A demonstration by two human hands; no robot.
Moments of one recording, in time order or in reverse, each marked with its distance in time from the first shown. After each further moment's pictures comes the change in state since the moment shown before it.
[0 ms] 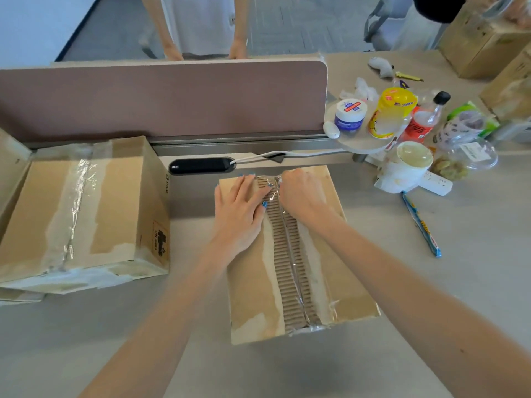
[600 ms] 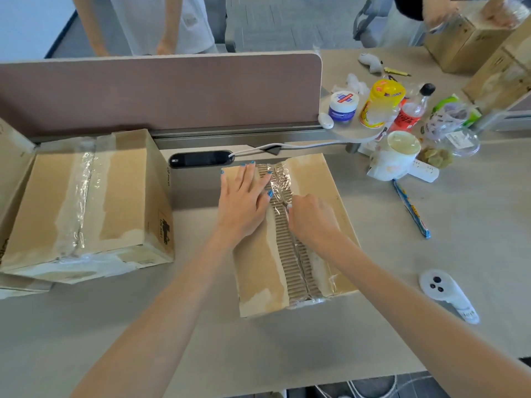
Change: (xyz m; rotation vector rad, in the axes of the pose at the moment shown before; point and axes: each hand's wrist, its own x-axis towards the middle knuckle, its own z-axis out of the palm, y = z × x) left_hand -0.004 -0.002 0.003 0.056 -0.051 0.039; right_hand -0.084 -0.010 0.002 0.075 -0.086 0.103
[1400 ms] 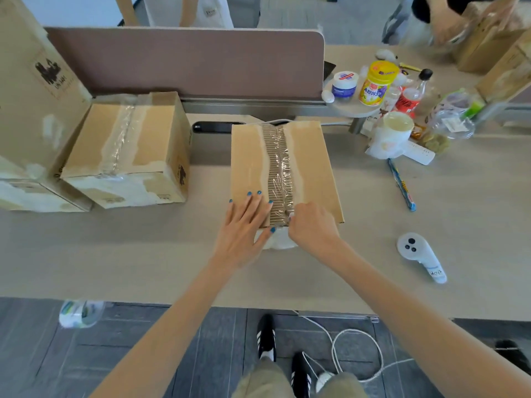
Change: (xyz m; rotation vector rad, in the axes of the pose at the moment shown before) left_hand -0.204 0.079 0.002 -0.003 0.031 0.023; right_hand -0.152 0.022 0.002 0.070 -0.124 -0.060
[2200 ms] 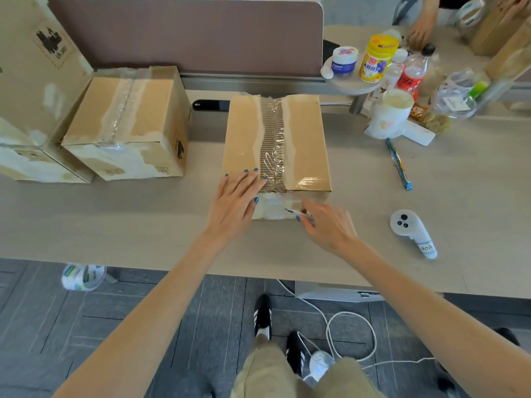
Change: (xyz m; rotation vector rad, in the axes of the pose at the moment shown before) left_hand -0.018 0.014 0.001 -0.055 0.176 0.017; right_hand -0.033 0.085 0.059 0.011 0.153 -0.246
